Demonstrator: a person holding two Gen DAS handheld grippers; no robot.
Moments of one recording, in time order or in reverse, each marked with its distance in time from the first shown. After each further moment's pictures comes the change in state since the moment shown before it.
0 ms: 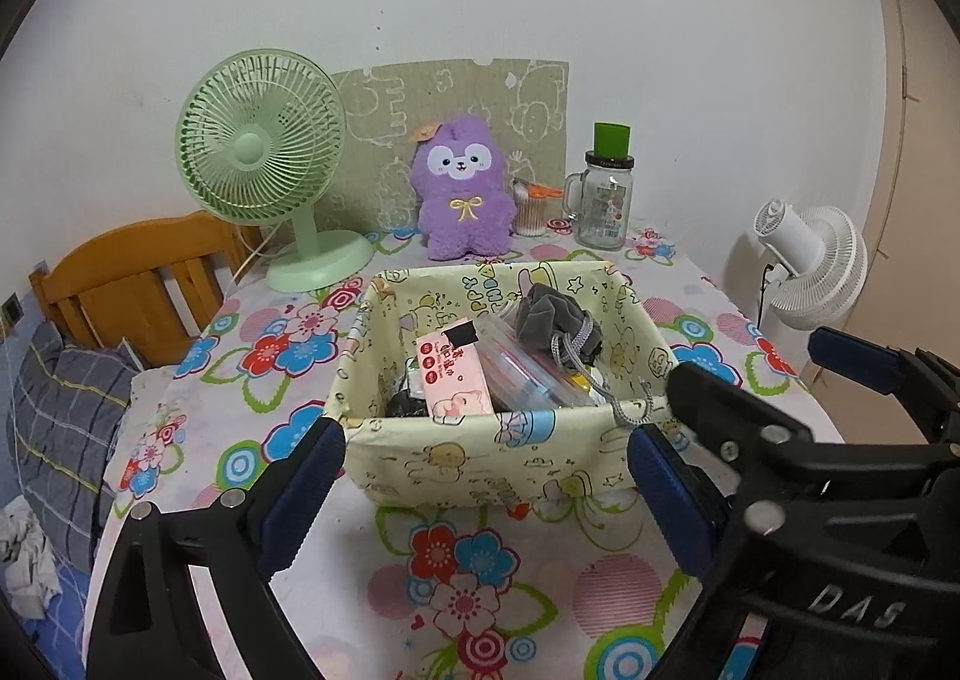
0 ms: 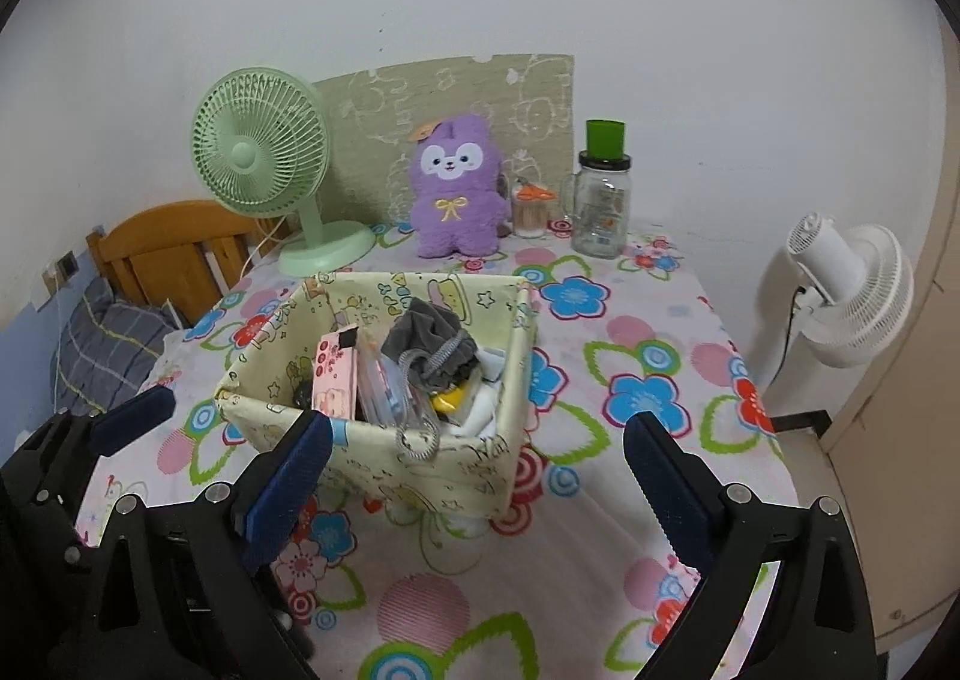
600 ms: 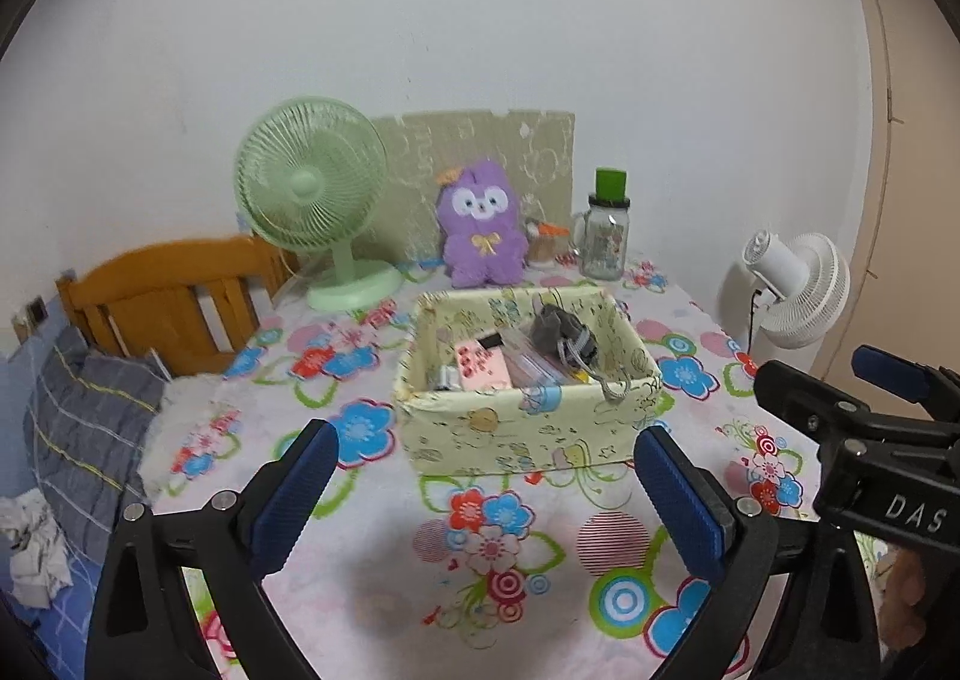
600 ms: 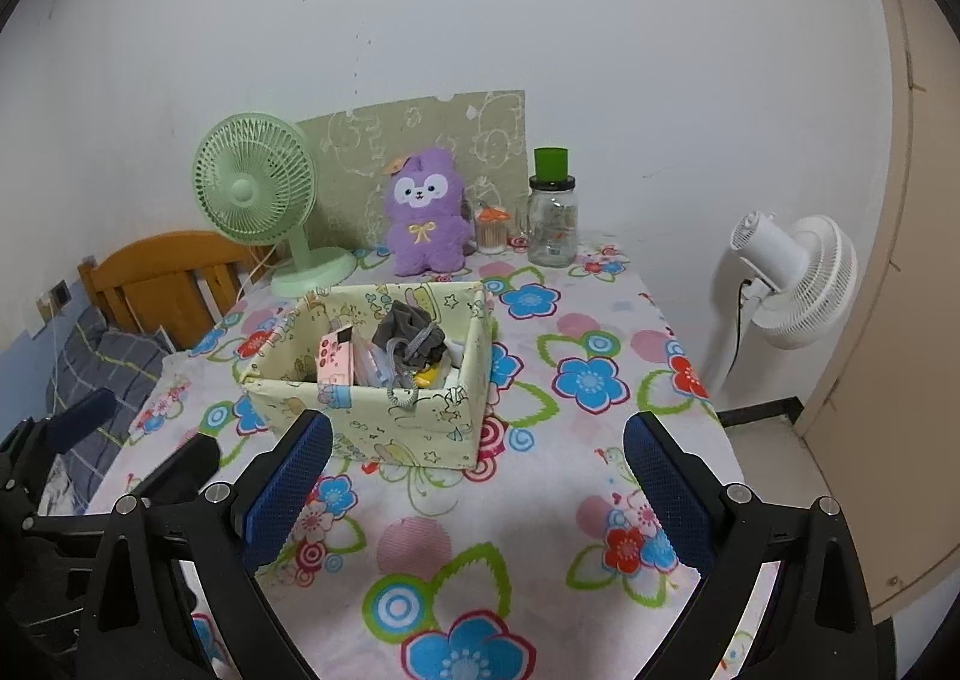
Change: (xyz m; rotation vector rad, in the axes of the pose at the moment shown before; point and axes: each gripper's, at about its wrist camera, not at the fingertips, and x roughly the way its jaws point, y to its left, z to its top) left arm -0.079 0.011 -0.020 -0.002 -0.103 0.031; right arm -0.080 -0.007 -0.023 0.055 -0.062 -0.064
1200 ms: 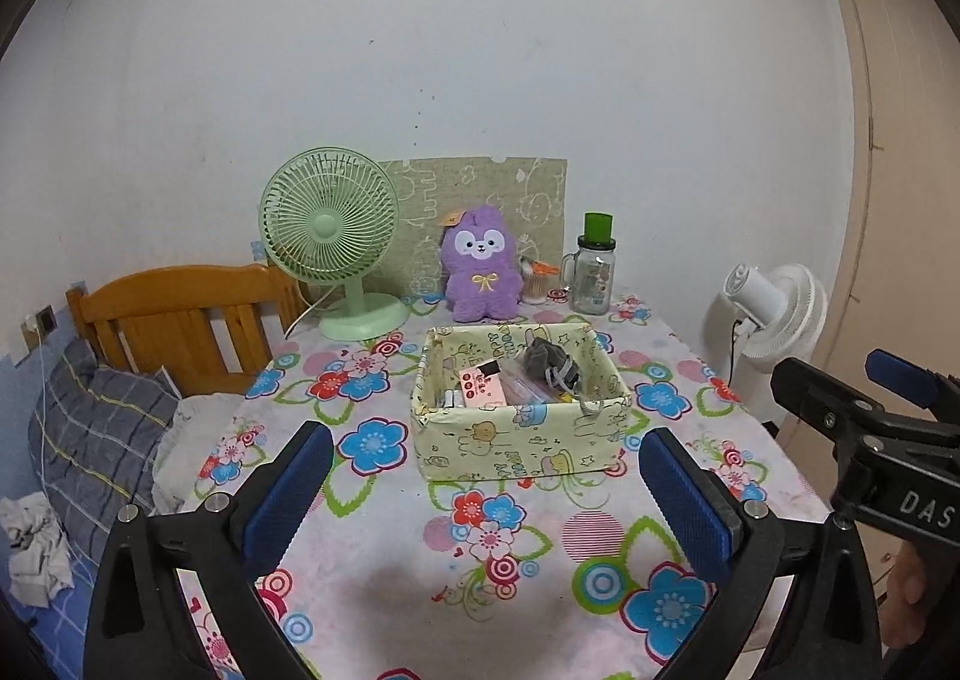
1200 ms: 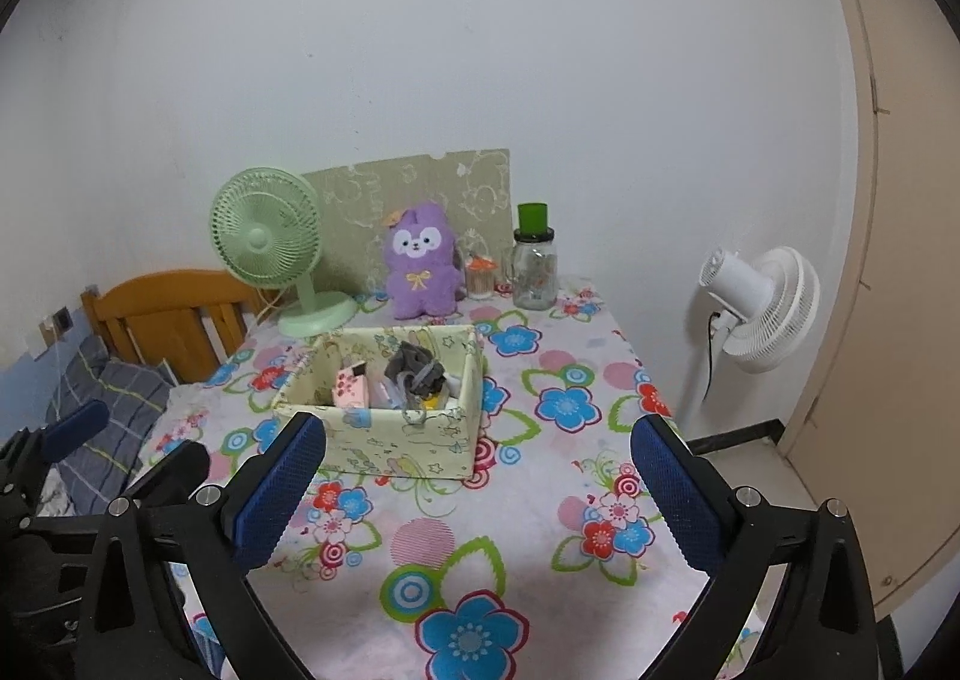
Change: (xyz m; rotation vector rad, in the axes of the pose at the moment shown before) left arm -0.054 0.007 0.001 -0.026 -0.068 -0.031; right arm -0.067 0.007 -0.003 0.005 -0.113 -0.026
